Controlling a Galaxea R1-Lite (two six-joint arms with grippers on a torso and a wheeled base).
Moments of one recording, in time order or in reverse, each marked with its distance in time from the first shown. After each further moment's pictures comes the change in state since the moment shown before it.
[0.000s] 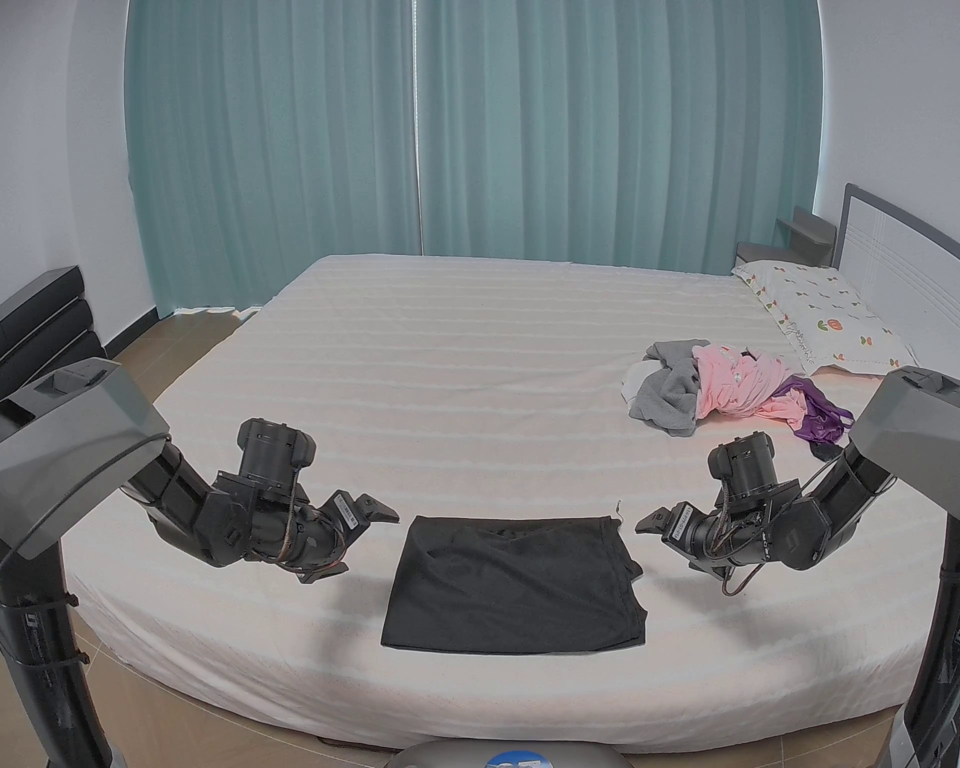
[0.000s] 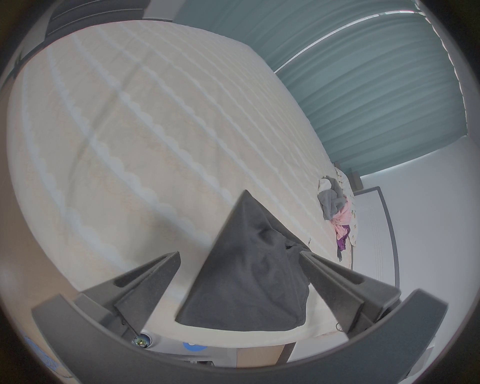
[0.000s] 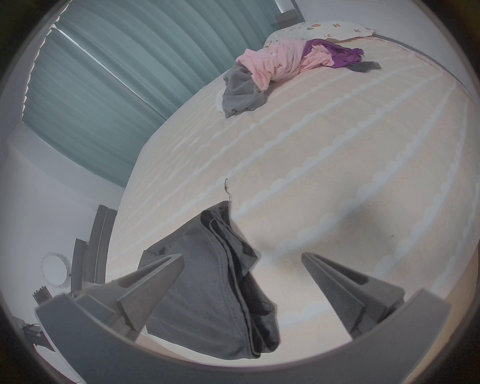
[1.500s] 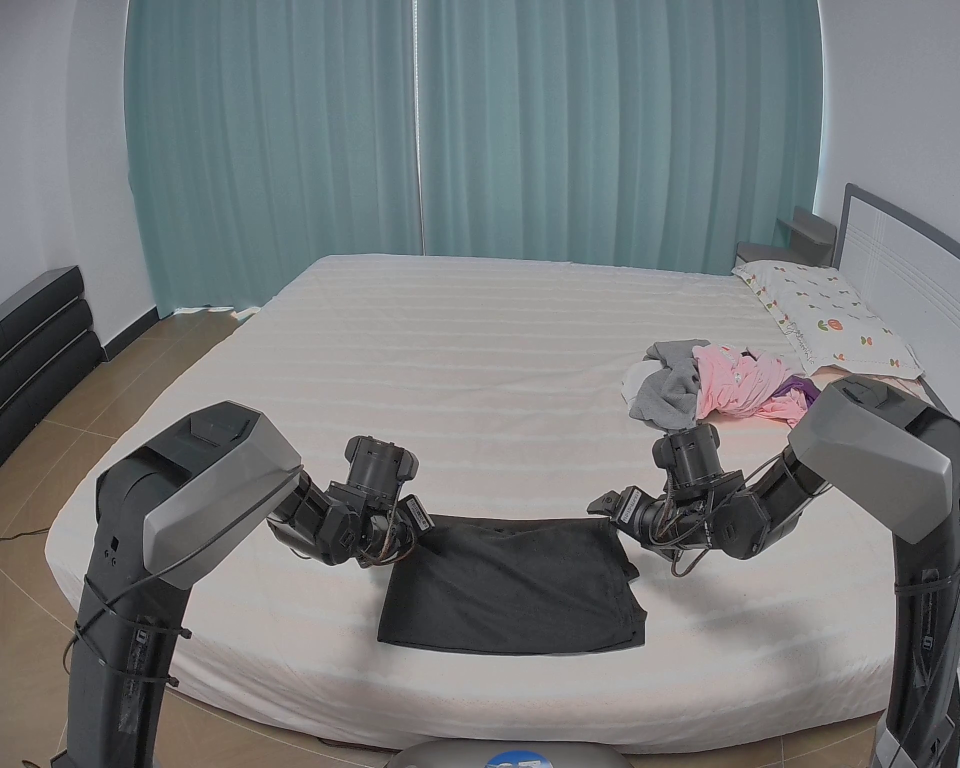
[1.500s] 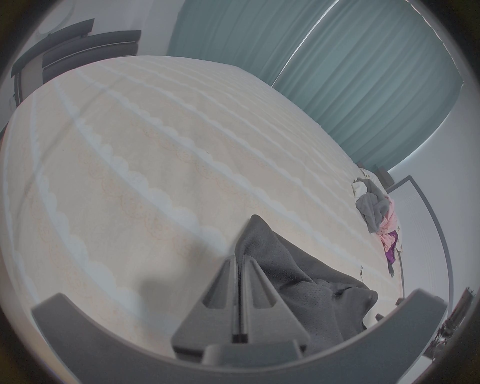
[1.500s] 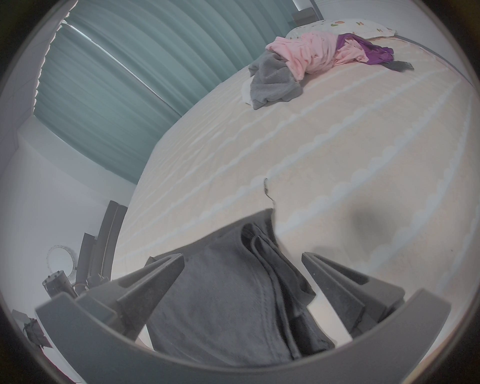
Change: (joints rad) left arm -0.122 0.367 -0.454 0.087 0.360 0.075; right arm 0.068 0.173 -0.257 0.013 0.000 0.013
